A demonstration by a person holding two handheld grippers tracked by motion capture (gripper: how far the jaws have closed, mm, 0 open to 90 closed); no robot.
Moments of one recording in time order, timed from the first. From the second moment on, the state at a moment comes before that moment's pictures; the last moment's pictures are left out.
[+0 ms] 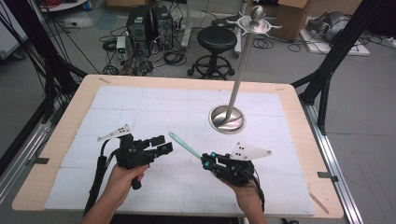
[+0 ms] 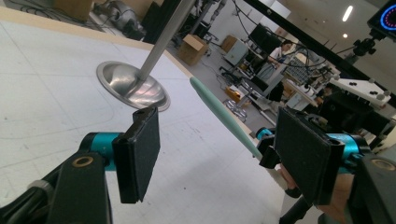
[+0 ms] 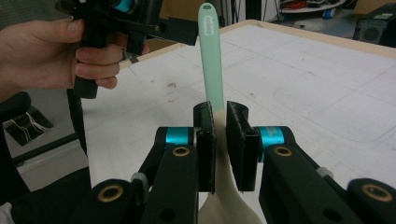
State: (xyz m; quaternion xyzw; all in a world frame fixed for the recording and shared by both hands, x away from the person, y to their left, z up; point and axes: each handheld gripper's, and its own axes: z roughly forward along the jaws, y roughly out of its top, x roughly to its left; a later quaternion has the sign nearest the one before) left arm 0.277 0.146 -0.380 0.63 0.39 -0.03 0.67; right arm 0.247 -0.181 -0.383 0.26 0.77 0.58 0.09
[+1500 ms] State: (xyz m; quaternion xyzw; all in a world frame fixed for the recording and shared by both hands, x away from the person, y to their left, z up) left arm 0.277 0.141 -0.364 0.62 0.37 -0.08 0.69; right arm 0.244 -0.142 -0.378 0.23 0.79 0.56 0.10
